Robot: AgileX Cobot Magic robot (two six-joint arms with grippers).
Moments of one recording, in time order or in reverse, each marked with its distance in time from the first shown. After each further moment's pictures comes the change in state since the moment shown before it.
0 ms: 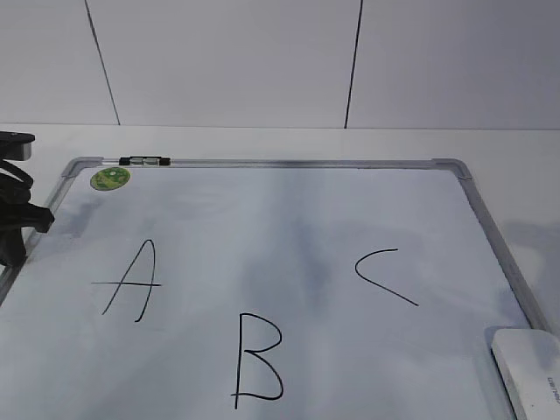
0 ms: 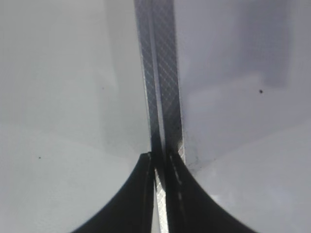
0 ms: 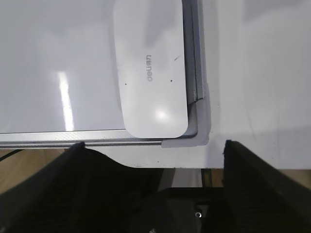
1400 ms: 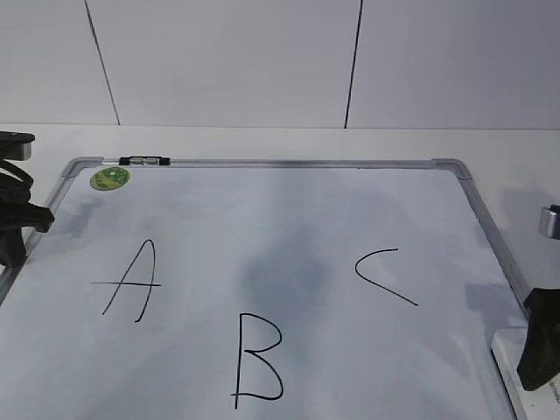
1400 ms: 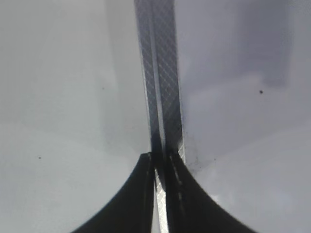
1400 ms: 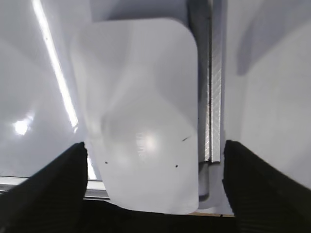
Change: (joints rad) left arm 0.000 0.000 -0.002 0.000 0.002 0.000; right arm 0.000 0.612 -0.078 0.044 -0.160 -0.086
